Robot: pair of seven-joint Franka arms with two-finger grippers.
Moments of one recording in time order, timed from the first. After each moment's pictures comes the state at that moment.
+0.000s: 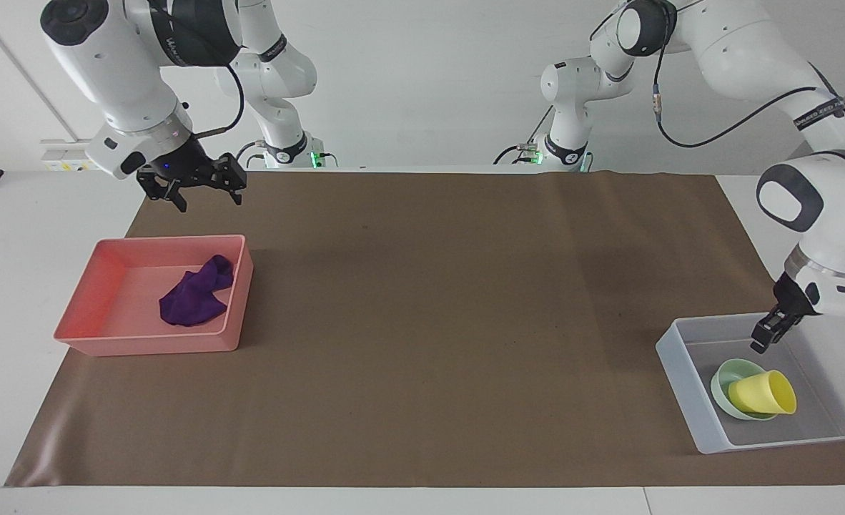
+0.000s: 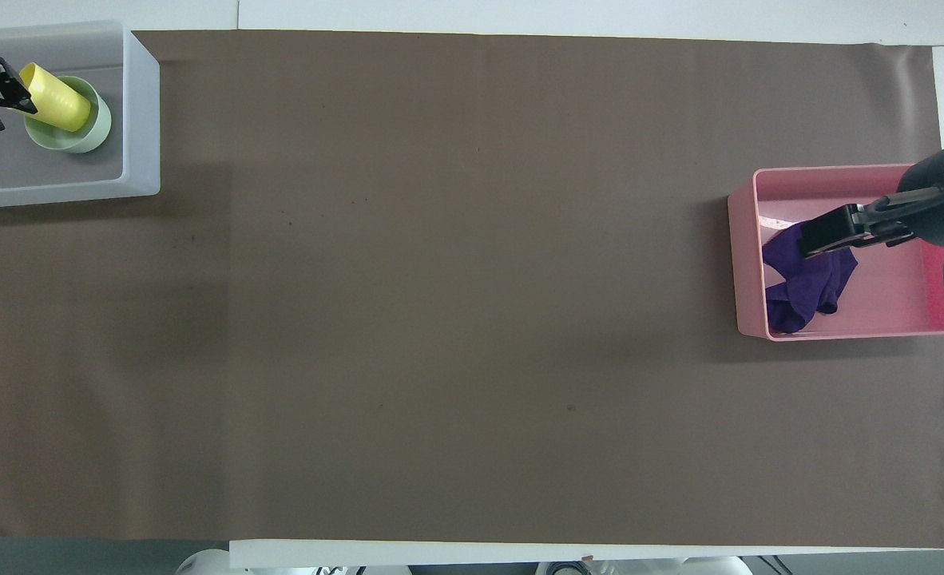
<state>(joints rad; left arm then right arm) 0.02 0.35 0.05 -1.51 0.01 2.03 -0.29 0.01 -0.04 0.00 -1.70 0.03 1.55 -0.10</state>
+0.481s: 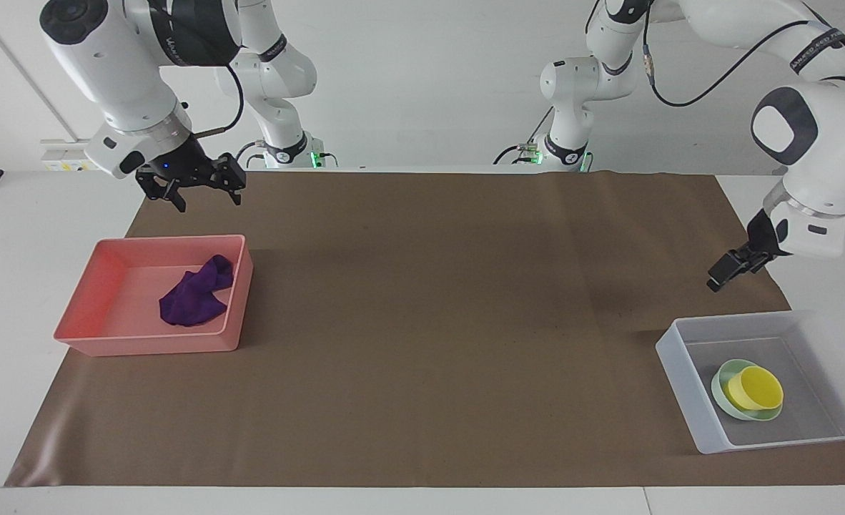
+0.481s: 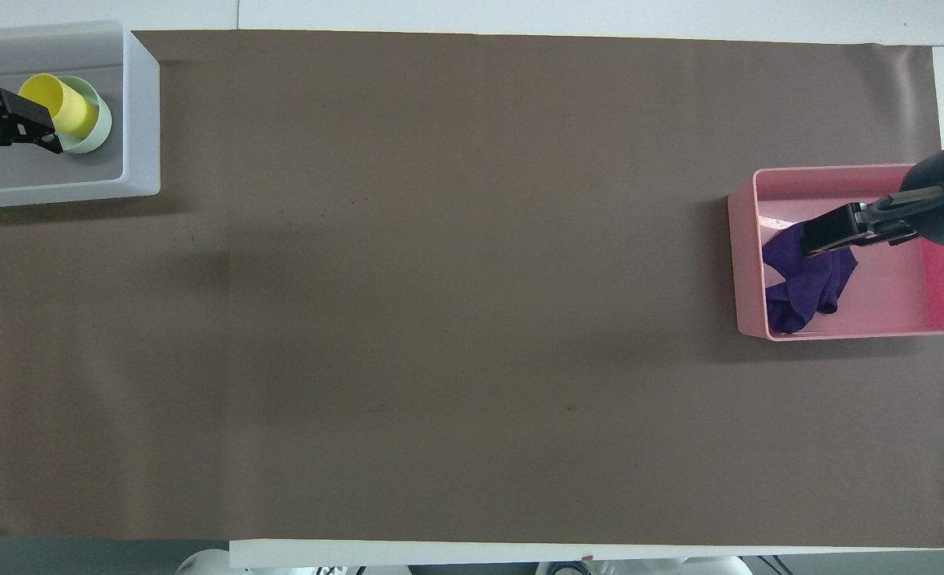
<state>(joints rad) -0.09 0.14 0.05 -1.61 0.01 1.76 -0.27 0.01 -0.04 0.00 -1.69 0.03 1.55 -0.10</state>
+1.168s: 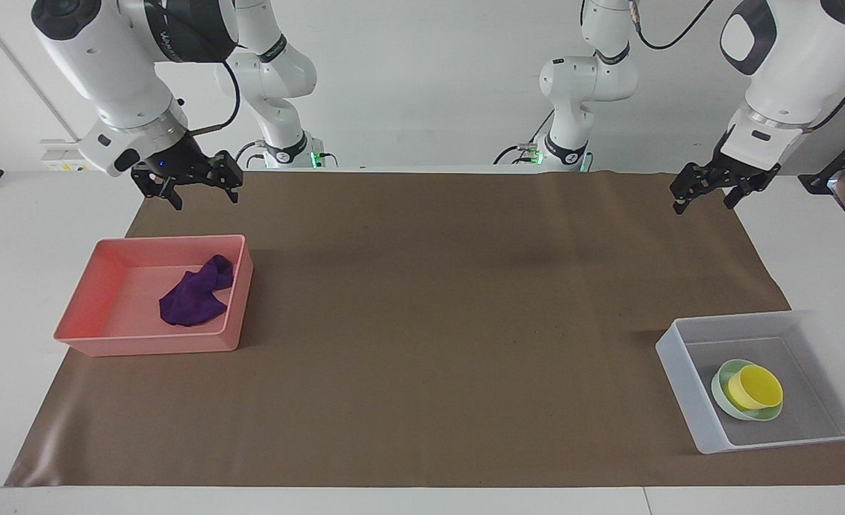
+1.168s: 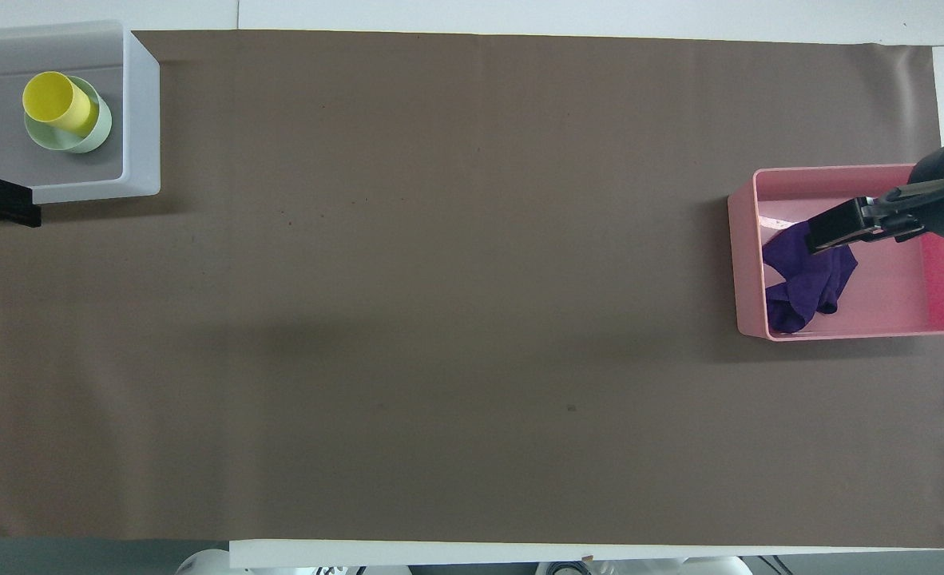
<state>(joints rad) -0.13 -0.02 0.07 -1.64 0.05 1.63 -0.03 0.01 -0.02 0.00 -1.65 0.02 1.52 -0.10</state>
